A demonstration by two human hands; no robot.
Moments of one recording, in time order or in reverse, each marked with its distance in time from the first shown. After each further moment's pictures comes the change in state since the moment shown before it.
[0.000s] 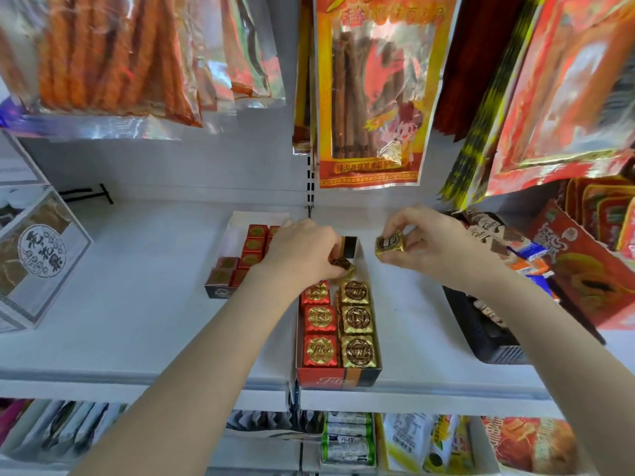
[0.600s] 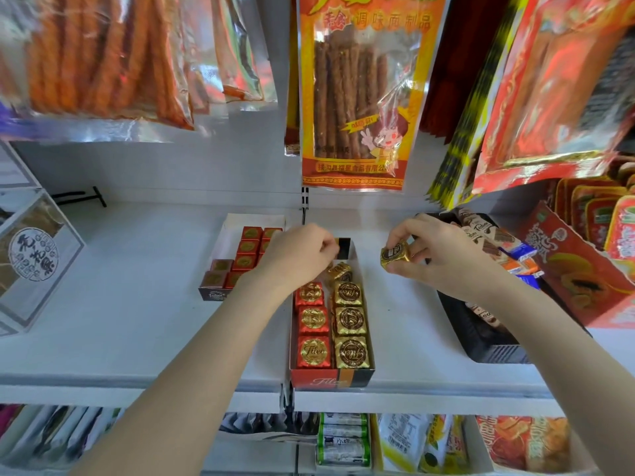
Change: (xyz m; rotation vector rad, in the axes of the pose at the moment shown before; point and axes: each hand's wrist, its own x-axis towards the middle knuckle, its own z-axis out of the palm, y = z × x) left_hand -0.002 0.002 0.000 -0.305 0.000 -0.102; right_hand -0.012 0.007 -0.007 -0.101 -0.037 -0.001
